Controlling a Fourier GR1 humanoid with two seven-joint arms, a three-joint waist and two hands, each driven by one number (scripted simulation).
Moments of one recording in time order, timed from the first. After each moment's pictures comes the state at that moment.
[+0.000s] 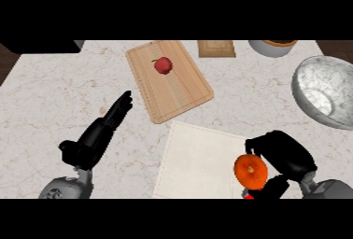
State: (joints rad) left arm -0.11 0.14 -0.18 -1.59 0.03 -0.12 0.06; right arm -0.14 -0.54 0.46 -1.64 0.82 0.34 0.09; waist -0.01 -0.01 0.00
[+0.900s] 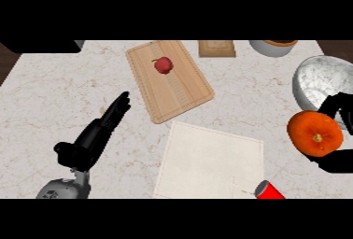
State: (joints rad) left arm -0.10 0.14 -0.16 -1.61 0.03 -0.14 0.07; right arm -0.10 -0.58 -0.06 -1.91 0.48 0.16 0.04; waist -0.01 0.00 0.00
